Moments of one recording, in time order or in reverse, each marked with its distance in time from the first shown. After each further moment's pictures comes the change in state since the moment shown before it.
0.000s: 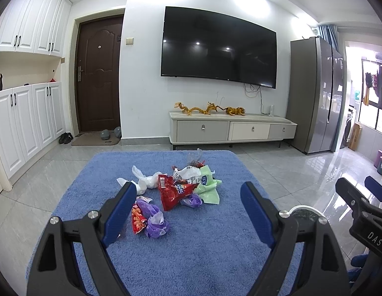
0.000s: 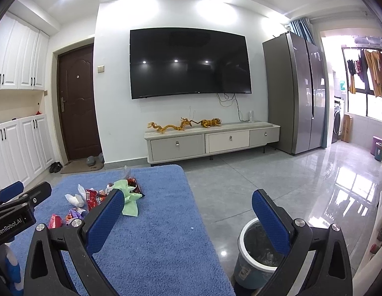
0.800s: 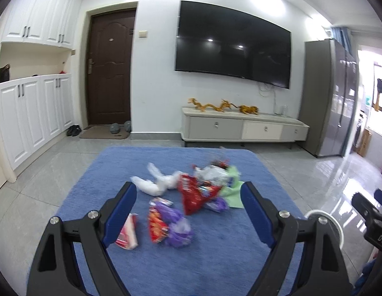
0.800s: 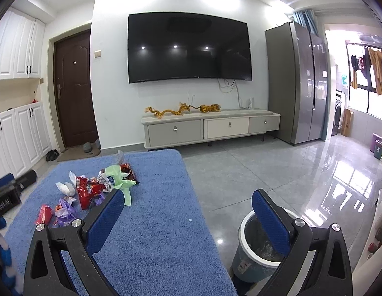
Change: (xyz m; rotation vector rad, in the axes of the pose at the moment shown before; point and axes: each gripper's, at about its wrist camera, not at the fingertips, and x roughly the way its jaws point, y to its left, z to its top) left arm 0.036 0.051 0.001 -0.055 0.020 0.070; right arm 0.041 0.004 -0.006 -0.017 0.102 0.004
